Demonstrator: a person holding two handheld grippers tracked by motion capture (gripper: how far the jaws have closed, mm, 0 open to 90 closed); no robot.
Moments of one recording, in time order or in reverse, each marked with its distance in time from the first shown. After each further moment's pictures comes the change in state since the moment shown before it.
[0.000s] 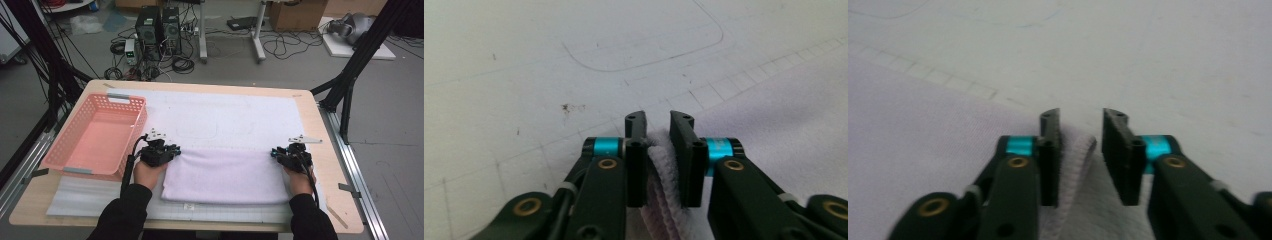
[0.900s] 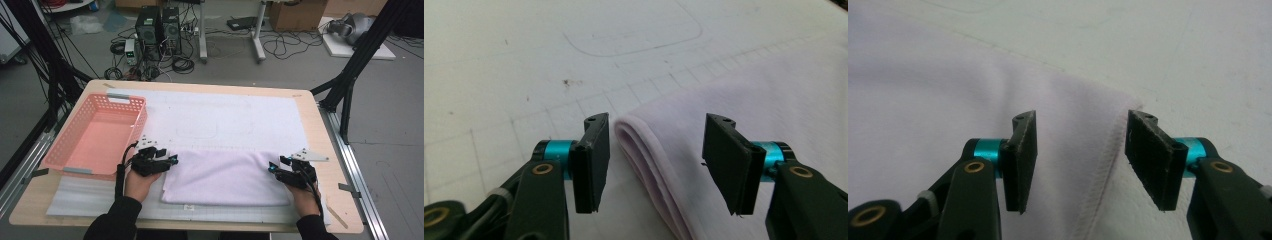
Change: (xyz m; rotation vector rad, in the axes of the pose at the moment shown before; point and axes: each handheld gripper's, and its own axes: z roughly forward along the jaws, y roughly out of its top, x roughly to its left) left arm -0.002 -0.010 -0.026 -0.018 -0.022 -0.007; right arm 0.028 -0.024 -0.040 -0.067 0.061 -0.090
